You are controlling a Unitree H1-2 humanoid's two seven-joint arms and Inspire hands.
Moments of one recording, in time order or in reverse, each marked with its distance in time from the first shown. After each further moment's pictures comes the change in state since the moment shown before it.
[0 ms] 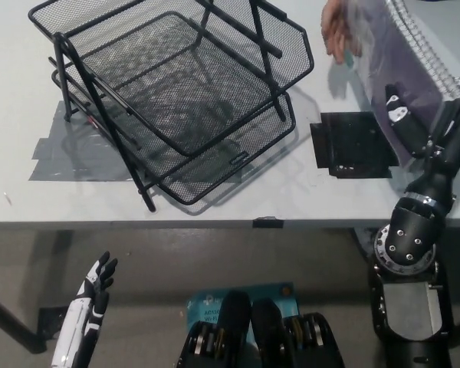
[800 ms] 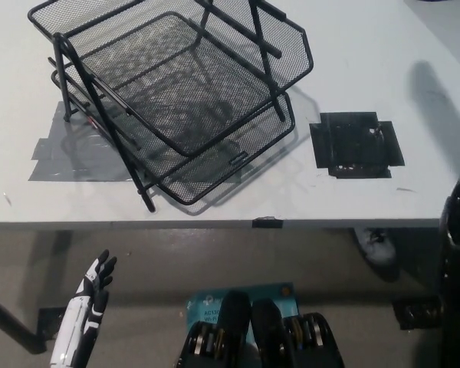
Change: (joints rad) left_arm -0.006 0.007 0.000 0.002 0.002 0.000 0.000; right_arm -0.126 -0.148 0.046 -0.427 -0.184 0.004 -0.019
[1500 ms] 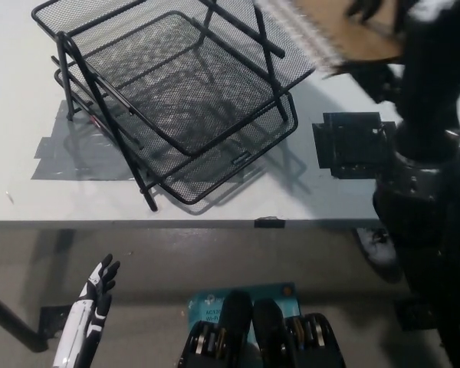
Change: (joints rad) left_arm 0.006 0.001 -0.010 0.007 0.000 -0.001 0.000; right_arm -0.057 -0.110 0.362 0.133 -0.420 -0.067 -0.006
